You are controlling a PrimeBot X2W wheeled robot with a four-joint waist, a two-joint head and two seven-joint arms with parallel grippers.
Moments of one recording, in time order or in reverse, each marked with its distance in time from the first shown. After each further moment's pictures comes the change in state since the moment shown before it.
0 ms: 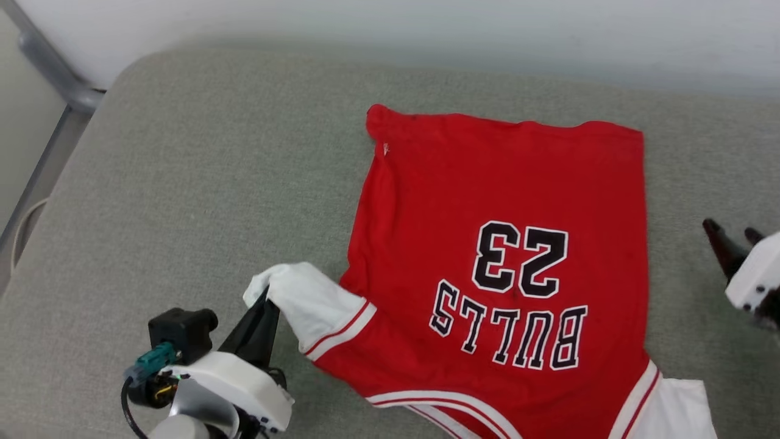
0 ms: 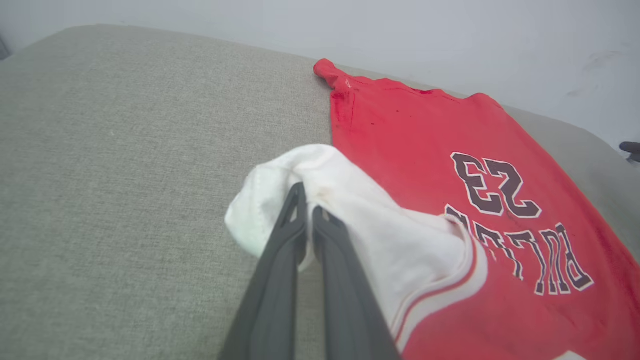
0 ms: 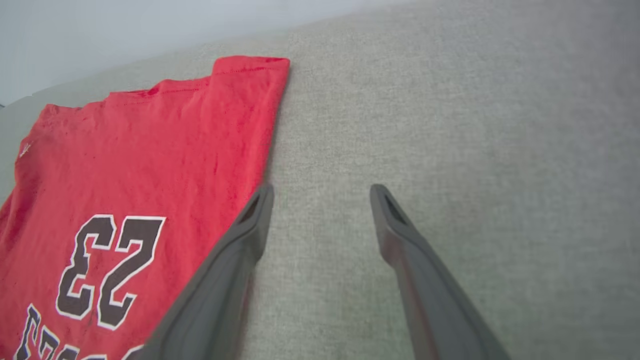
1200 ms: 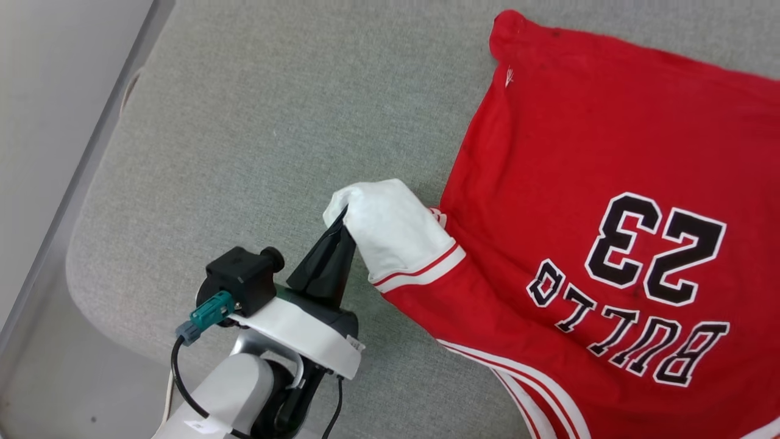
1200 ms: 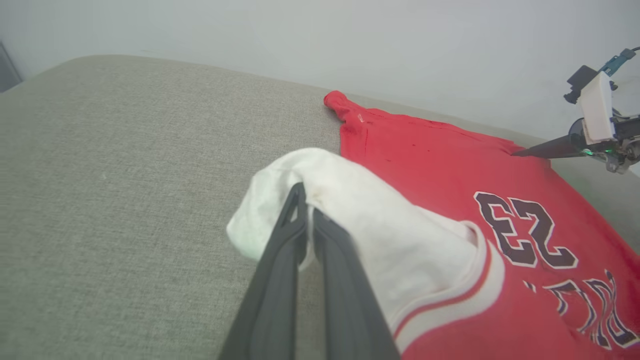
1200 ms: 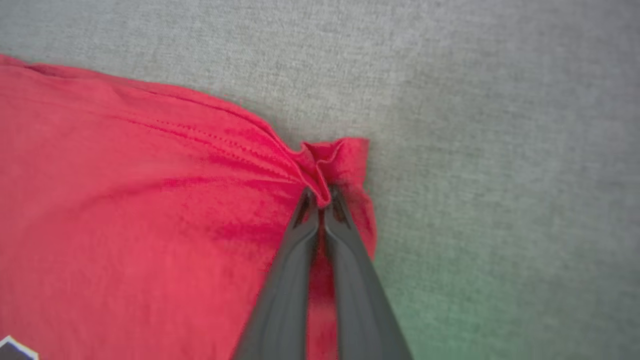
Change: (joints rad) left arm -0.239 -0.142 -0.092 -0.020 0.079 -0.082 -0.093; right arm -0.522 -0.216 0.061 0.351 -0.120 0.001 0.425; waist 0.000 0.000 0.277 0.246
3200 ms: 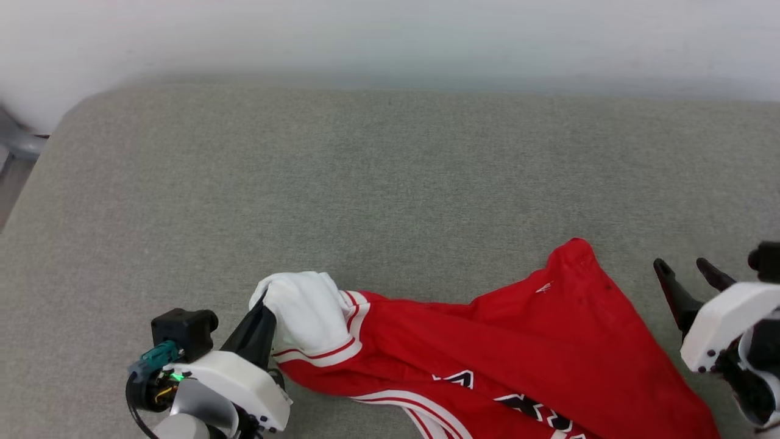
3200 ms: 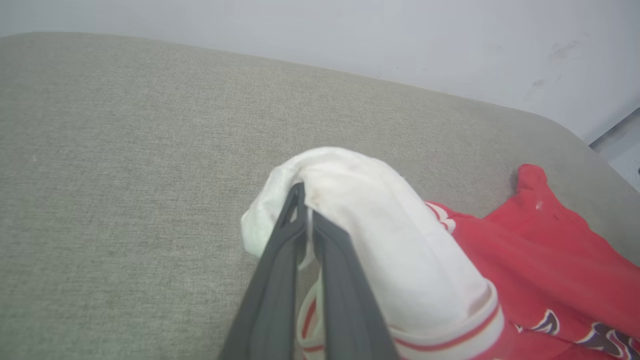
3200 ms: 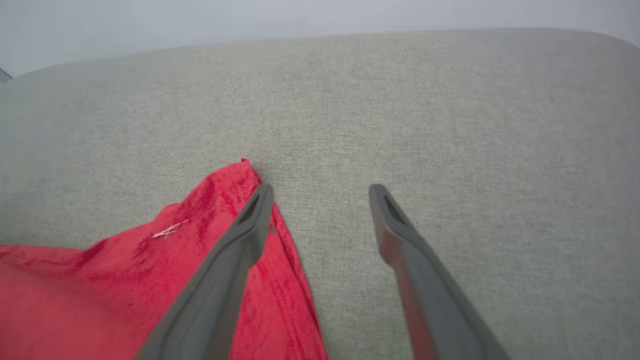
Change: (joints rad) left arm 0.204 0.146 0.064 0.064 -0.107 0.097 0.088; right arm 0.699 0.179 0.129 -0.498 0.139 0.000 -0.609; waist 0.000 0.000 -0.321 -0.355
